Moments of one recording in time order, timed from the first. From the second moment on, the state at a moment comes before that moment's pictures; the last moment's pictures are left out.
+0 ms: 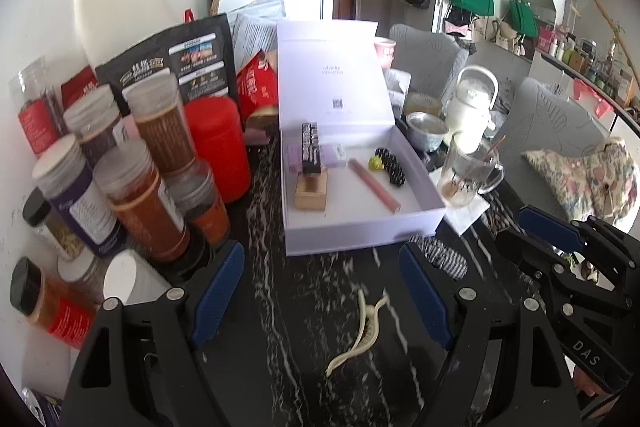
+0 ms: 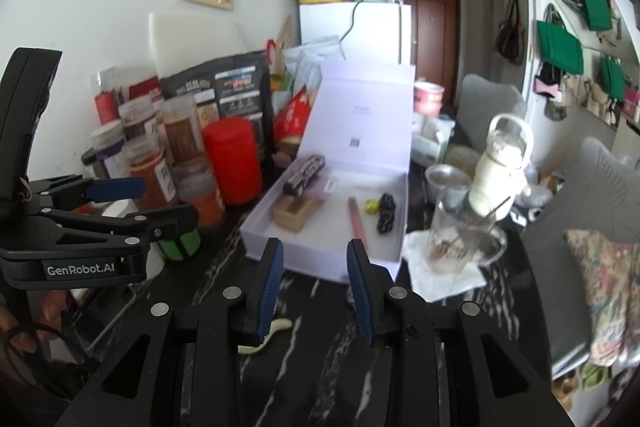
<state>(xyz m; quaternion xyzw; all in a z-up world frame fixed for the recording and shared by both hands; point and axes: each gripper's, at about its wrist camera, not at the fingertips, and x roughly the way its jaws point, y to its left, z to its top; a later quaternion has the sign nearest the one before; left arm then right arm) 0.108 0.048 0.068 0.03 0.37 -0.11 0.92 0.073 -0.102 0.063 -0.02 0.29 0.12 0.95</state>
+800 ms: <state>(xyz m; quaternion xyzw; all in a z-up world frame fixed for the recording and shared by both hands) 0.101 0.085 -0.001 0.01 0.41 -0.11 0.91 0.080 -0.071 -0.024 0.04 0.39 0.14 0.91</state>
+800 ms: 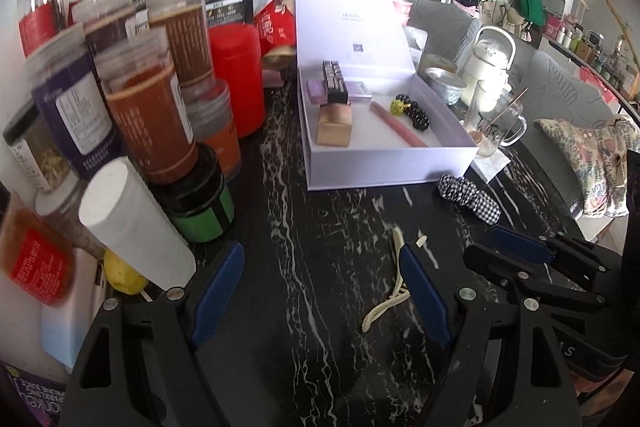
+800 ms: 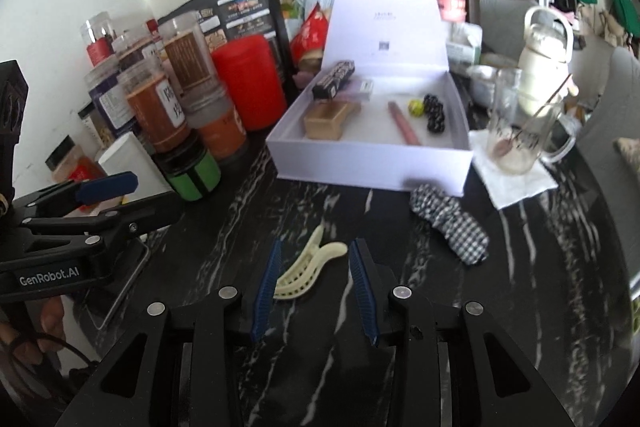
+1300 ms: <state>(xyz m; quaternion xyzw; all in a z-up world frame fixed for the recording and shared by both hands) 0.119 0.103 -0.034 0.02 0.44 -0.10 0.89 0.107 -0.039 -0.074 0.05 0.45 0.15 0.88</state>
